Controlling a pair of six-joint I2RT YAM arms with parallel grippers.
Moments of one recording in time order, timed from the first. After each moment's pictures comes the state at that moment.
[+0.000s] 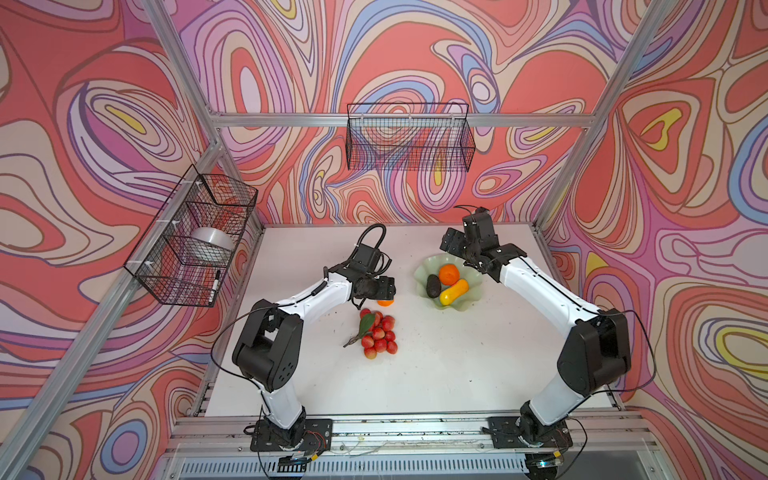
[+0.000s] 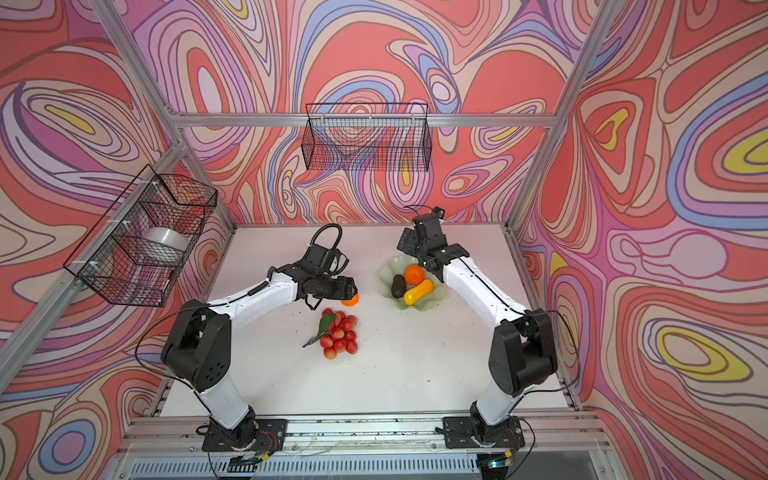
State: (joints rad) left arm -0.50 1.77 1.26 -0.50 0.13 -0.39; right arm 0.36 1.64 1.40 -0.41 0.20 0.61
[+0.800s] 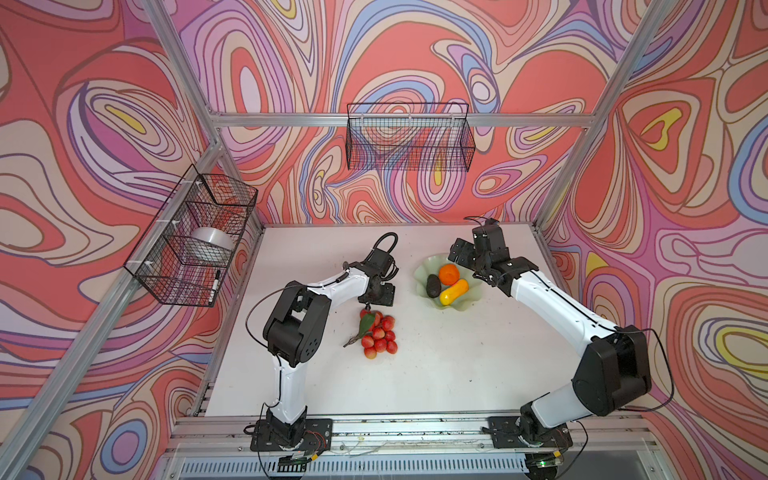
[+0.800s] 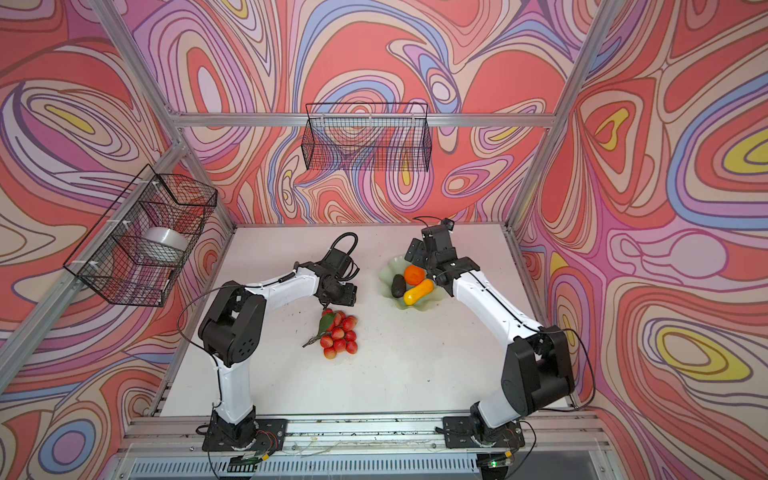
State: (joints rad) left arm -0.52 1.99 1.39 -0.60 -0.01 -0.37; right arm 0.34 1.53 1.25 -0.39 0.20 0.62
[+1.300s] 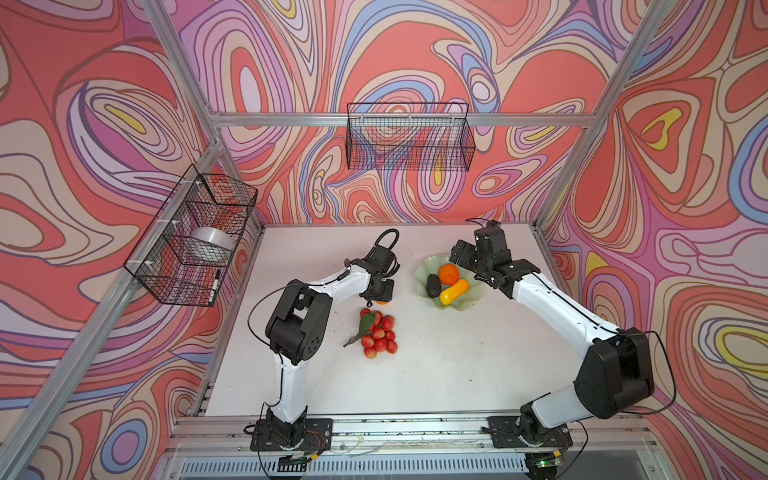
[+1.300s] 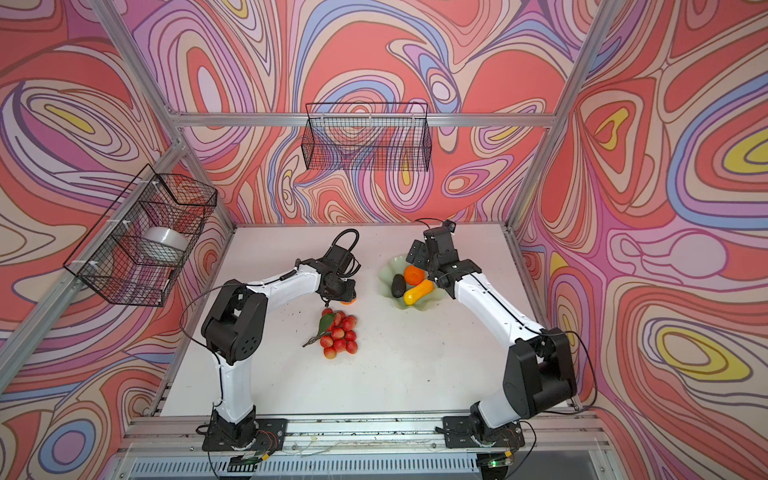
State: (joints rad) left arm -0.52 2.00 1.43 -0.60 -0.02 -0.36; right arm 0.33 1.50 1.21 -0.36 0.19 0.62
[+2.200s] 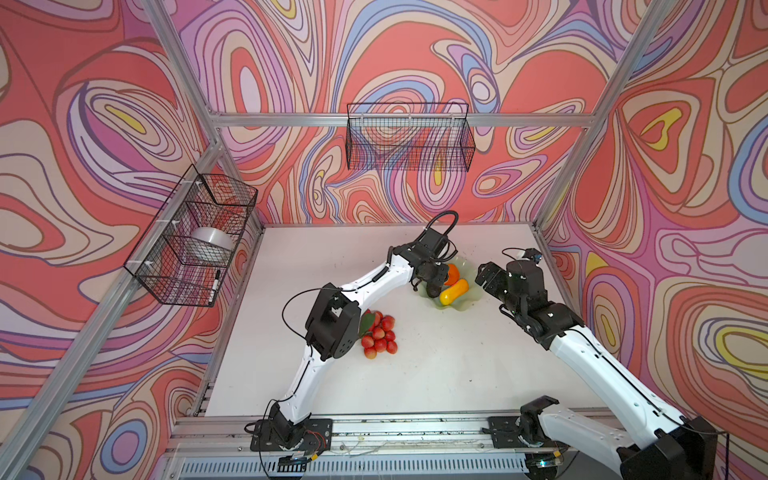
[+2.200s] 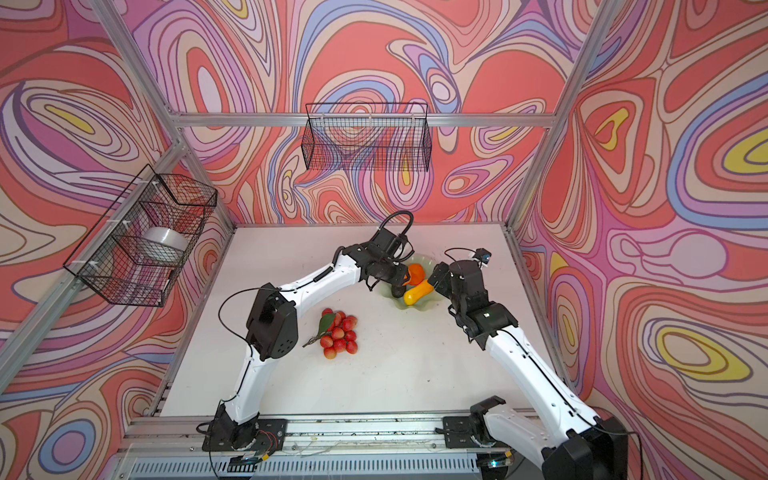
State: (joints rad) left arm -0.76 2.29 2.06 -0.71 0.06 -0.28; right arm 0.33 1.05 0.88 -0.39 0.29 0.76
